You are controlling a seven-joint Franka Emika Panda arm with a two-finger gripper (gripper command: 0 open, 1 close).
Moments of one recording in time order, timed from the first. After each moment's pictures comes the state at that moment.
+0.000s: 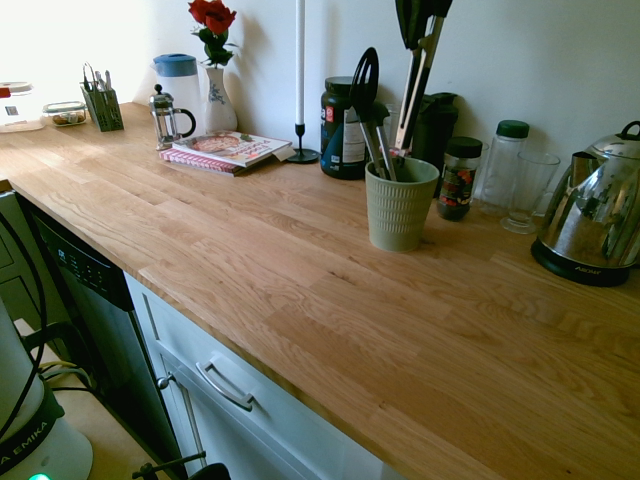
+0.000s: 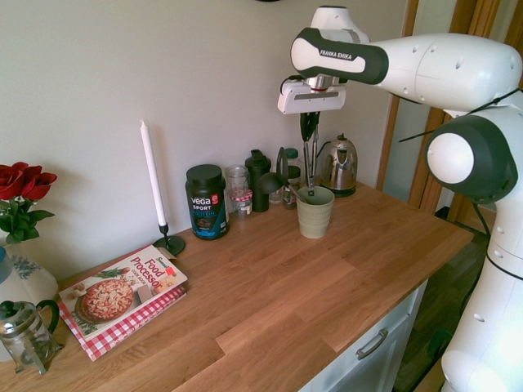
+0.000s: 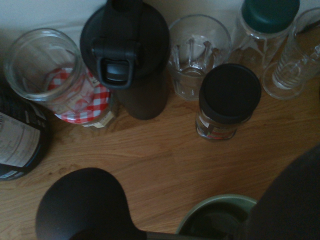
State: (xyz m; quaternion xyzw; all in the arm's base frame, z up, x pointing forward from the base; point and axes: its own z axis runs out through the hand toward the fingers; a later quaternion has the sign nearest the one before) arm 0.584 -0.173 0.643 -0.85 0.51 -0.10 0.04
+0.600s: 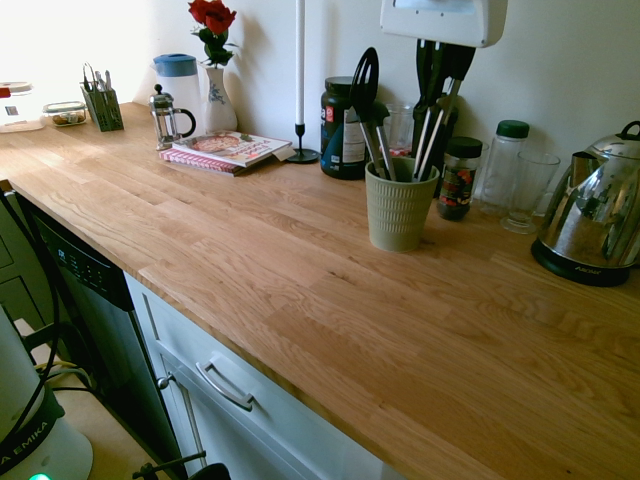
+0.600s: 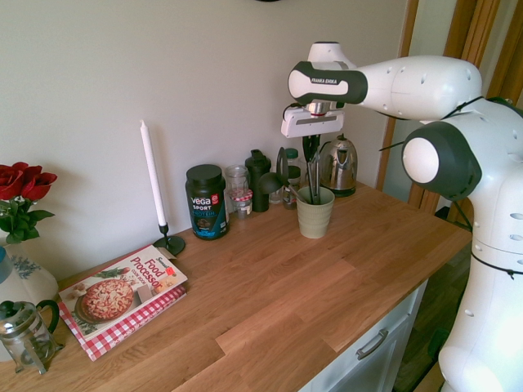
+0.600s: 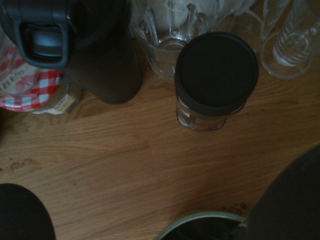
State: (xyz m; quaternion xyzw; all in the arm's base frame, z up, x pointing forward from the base) arm 0.612 -0.204 0.568 -0.86 0.51 -0.07 0.03
